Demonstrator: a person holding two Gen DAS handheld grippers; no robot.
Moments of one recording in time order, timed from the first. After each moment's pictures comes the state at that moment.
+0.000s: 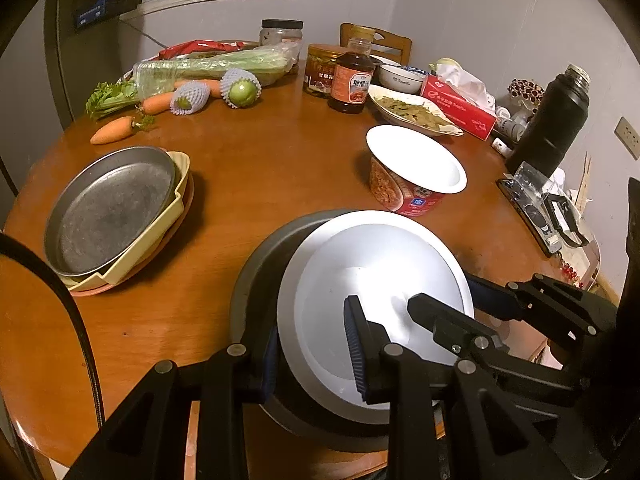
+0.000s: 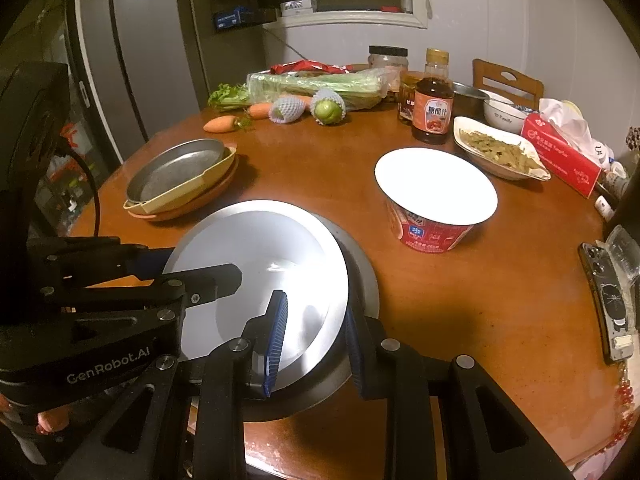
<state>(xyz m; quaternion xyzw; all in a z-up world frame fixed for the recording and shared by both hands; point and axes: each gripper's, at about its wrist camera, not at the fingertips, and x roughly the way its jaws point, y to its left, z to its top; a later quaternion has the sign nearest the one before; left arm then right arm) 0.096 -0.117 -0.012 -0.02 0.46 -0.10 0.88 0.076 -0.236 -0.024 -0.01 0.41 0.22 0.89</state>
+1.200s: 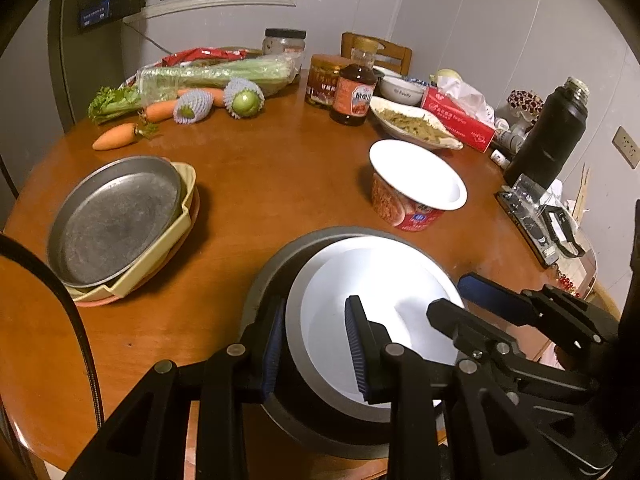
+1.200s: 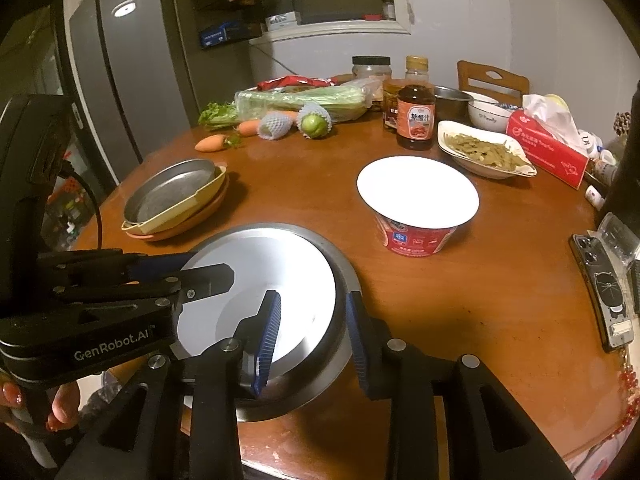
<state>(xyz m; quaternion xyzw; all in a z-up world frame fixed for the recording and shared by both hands) 0.097 -0.111 -0.003 -0.03 0.44 -0.11 0.89 0.071 -0.248 -0.016 0.01 0.39 0.20 0.90</state>
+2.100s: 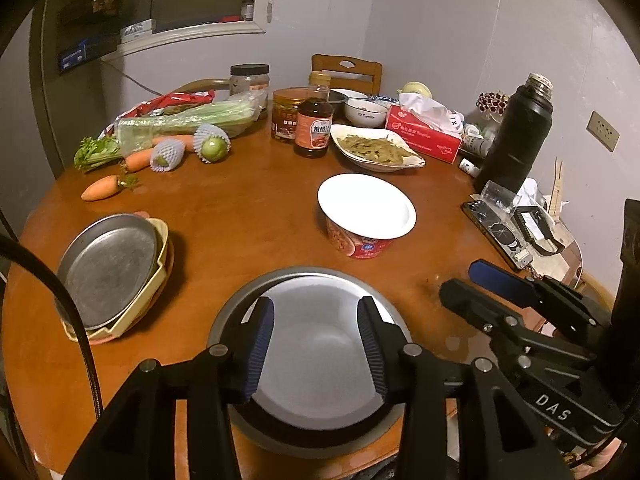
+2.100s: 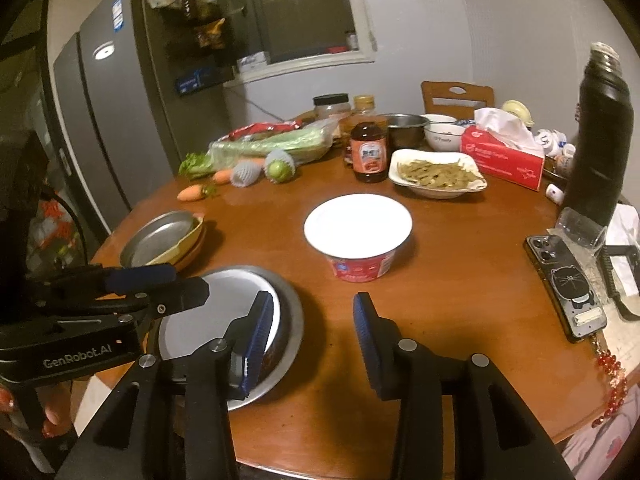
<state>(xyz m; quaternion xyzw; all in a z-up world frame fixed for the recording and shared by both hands) 0.088 -0.142 0.034 0.00 0.41 -0.14 0.90 0.055 -0.299 0.013 0.07 0.34 0.16 0.92</state>
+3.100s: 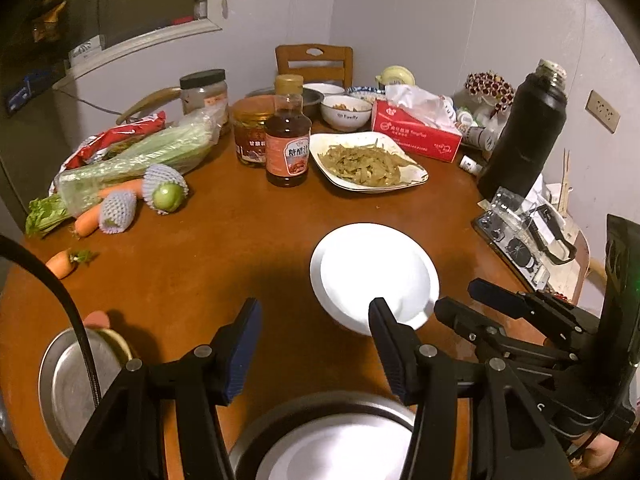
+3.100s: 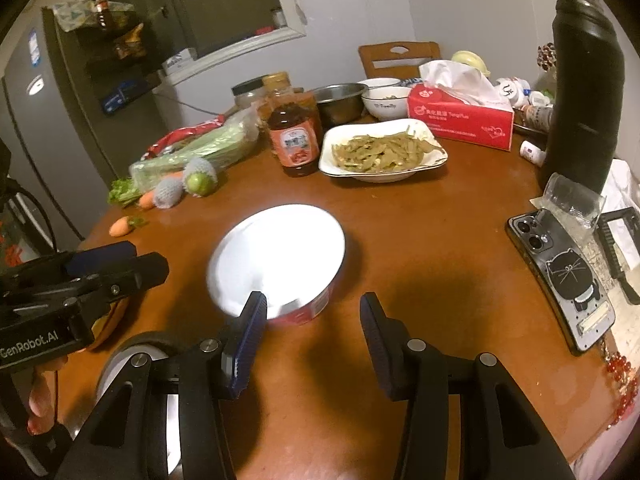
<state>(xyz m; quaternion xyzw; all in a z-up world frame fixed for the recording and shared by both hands) 0.201 -0.172 0.035 0.06 0.43 -0.19 0.88 0.144 -0.331 -0.014 0.12 0.40 0.07 0.90</state>
